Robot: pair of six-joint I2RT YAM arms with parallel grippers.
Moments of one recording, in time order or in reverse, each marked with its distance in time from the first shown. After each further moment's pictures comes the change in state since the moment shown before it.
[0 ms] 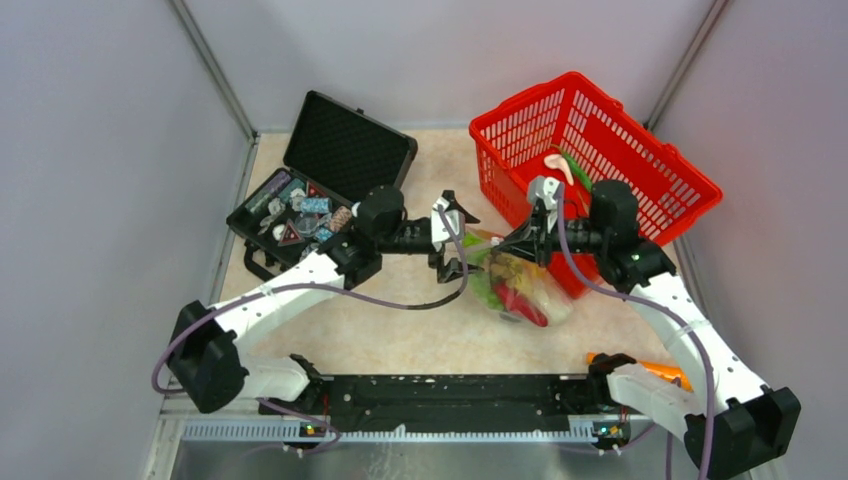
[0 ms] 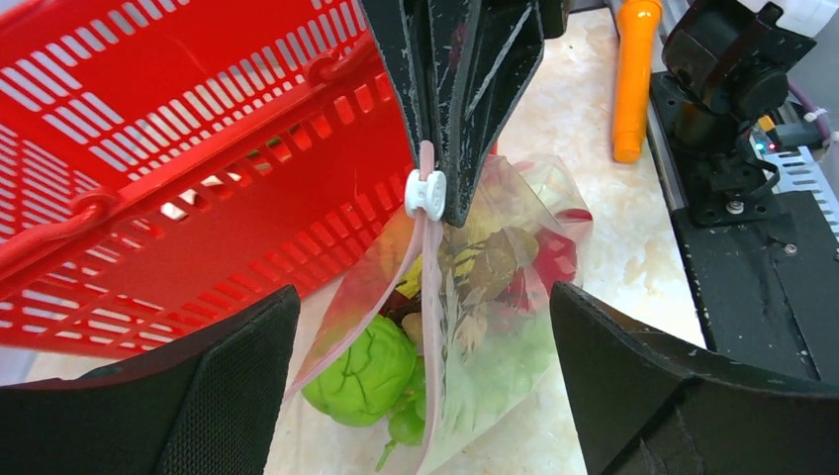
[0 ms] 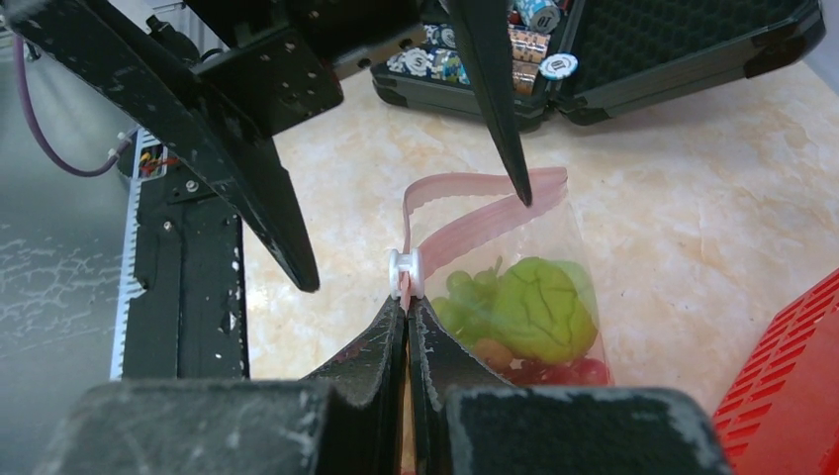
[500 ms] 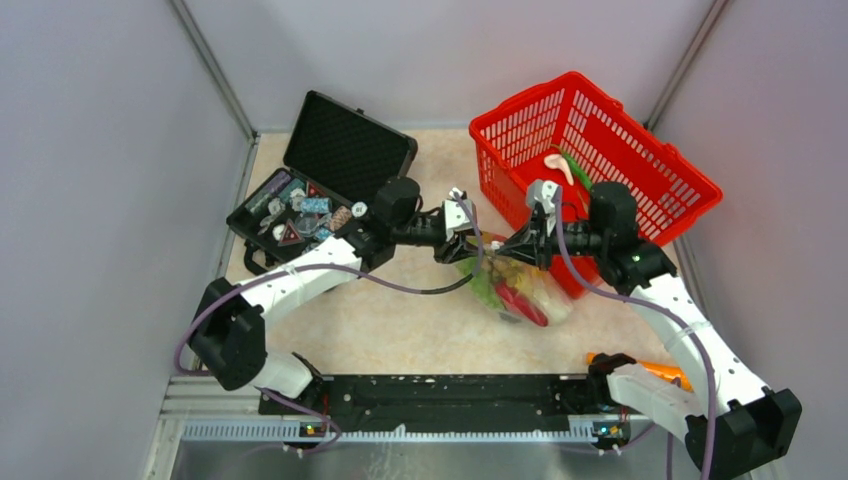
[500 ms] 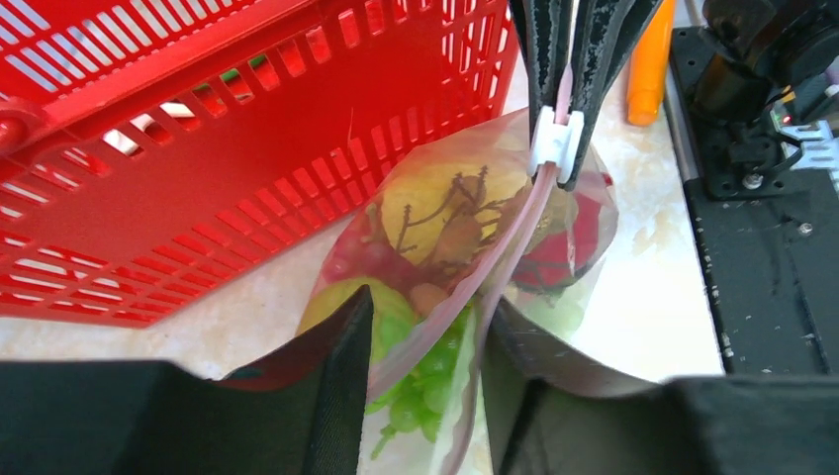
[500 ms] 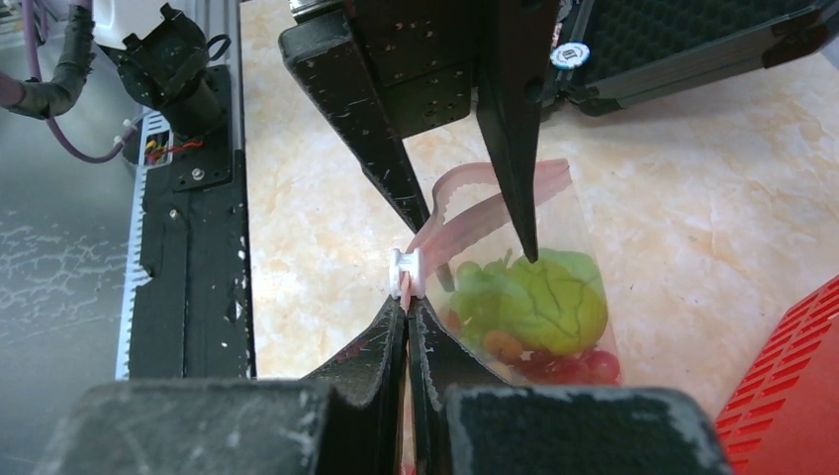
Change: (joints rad) left arm 0.039 0.172 0.096 -0.086 0.020 -0.001; right arm 0.006 -0.011 0.000 -0.044 -0.003 -0.027
